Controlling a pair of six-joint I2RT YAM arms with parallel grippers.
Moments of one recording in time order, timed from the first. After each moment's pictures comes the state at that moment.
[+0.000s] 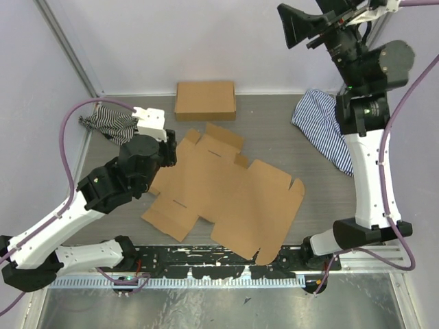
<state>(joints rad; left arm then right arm) -0.98 1.02 1.29 -0.62 -0.74 -0.24 0.18 1.50 2.10 0.10 -0.53 0.29</state>
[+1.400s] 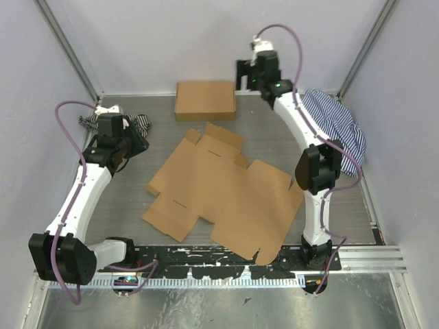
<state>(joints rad) -0.13 1.19 1.07 -0.54 -0.04 -0.51 0.27 2.11 2.15 -0.40 0.10 0.13</state>
